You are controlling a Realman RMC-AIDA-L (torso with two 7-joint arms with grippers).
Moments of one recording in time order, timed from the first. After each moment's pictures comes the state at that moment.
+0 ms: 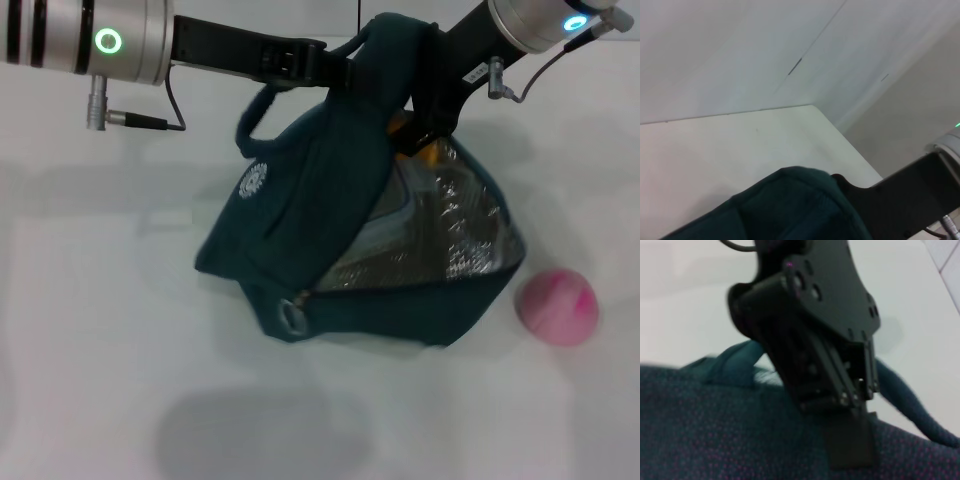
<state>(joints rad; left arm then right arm) -0.78 -2.04 0.94 0.92 1.96 1.53 -2.37 1.08 2.02 -1.26 -0.96 -2.41 -1.41 1.94</state>
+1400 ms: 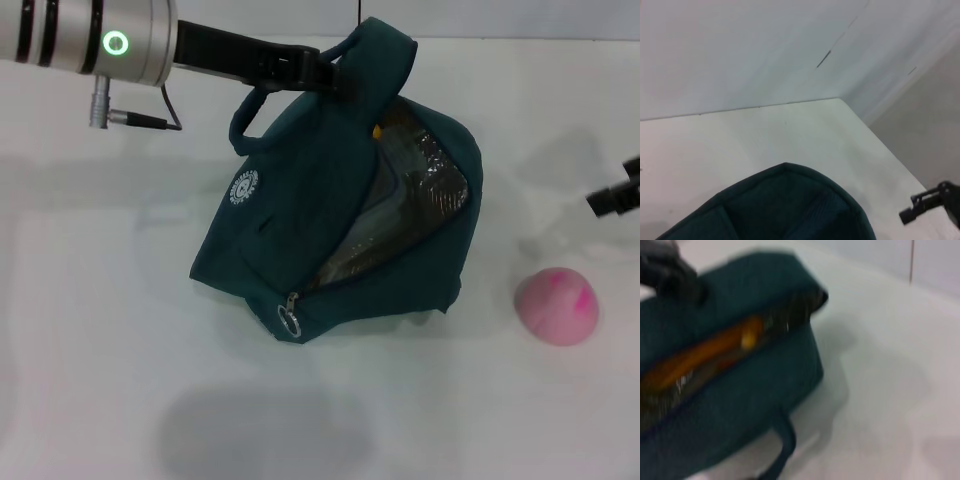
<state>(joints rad) -0.80 -2.03 0.95 0.88 2.02 1.47 -2.37 0.66 1.97 -0.92 -1.36 -2.43 -1.80 2.34</state>
